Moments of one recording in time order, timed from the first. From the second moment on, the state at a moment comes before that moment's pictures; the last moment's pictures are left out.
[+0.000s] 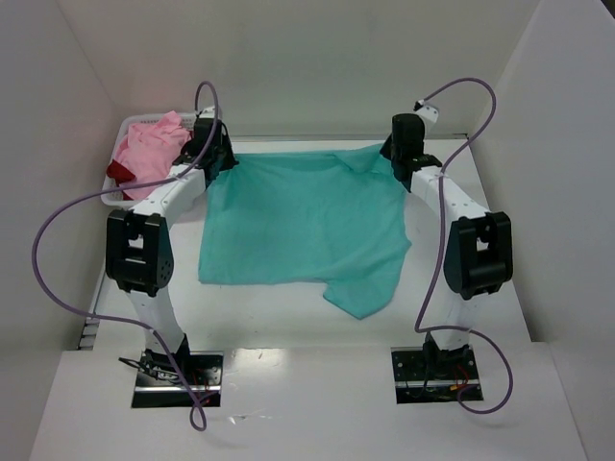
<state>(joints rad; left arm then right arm) -0.15 1.88 1.53 -0.20 -0.15 -0.34 0.19 1.80 1.45 -0.06 0.36 0.52</state>
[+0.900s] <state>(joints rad) -0.11 1.83 1.31 -0.26 -0.12 -0.30 0.19 1.65 1.15 -0.09 0.22 0.60</state>
